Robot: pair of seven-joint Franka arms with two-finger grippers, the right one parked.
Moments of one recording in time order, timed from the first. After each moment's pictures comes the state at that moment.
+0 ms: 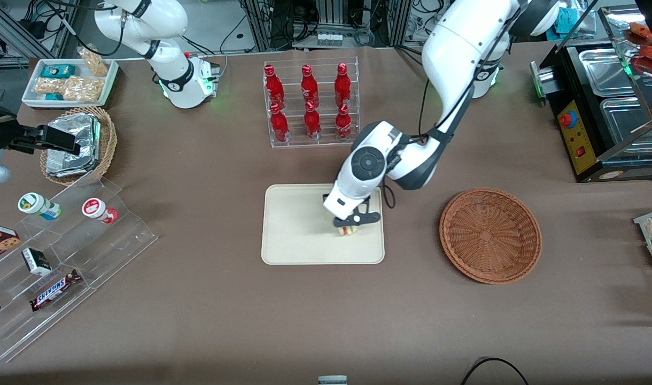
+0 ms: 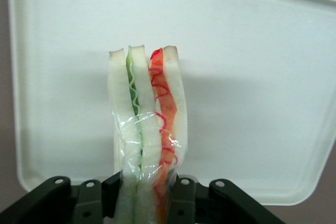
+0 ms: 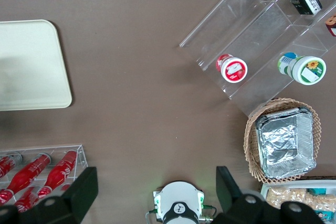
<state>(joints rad) -0.59 0.65 -0.18 -1.61 -0.11 2.29 -0.80</state>
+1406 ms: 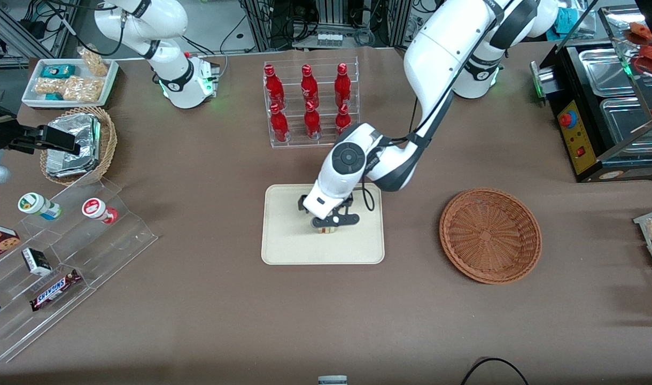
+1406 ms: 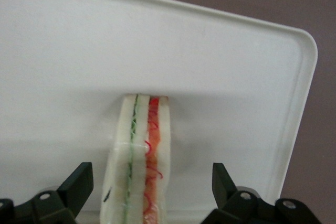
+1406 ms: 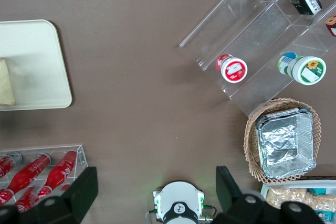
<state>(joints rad) -0.65 0.72 -0.12 -1.49 -0.10 2.32 -0.83</state>
